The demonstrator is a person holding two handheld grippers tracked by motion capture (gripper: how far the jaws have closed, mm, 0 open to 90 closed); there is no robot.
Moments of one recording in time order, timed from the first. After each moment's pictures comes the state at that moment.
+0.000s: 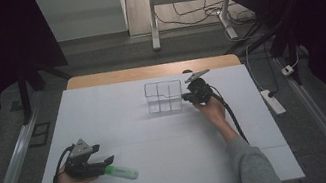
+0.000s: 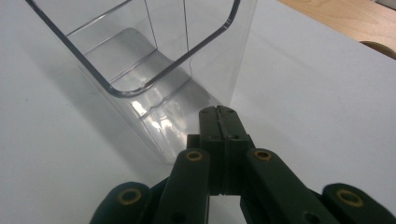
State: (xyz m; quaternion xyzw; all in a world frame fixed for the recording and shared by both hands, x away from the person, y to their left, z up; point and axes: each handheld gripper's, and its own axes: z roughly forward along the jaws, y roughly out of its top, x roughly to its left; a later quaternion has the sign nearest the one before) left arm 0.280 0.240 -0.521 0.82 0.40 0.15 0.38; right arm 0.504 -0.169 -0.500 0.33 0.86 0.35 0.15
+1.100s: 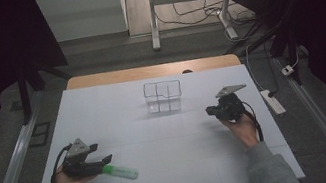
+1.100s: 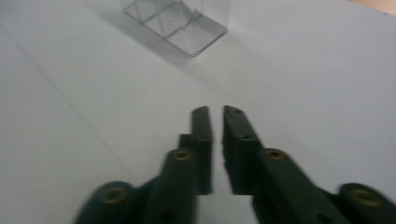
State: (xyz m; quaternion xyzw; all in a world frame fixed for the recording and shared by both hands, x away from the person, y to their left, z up) left arm 0.283 0.247 -0.521 0.82 0.40 0.15 0.39; right arm 0.416 -0.247 -0.482 0.34 0.85 0.37 0.15
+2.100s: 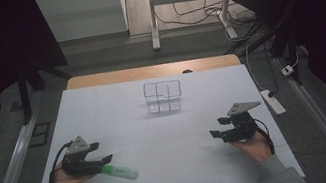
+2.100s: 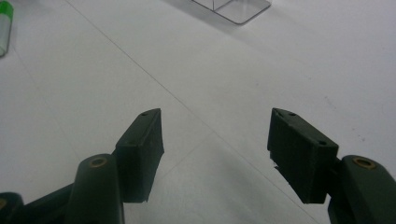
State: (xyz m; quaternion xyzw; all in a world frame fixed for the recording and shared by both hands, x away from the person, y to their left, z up) left arm 0.287 0.247 -0.513 0.84 0.37 0.13 0.39; right arm 0.358 -0.268 -0.490 0.32 0.85 0.41 0.12
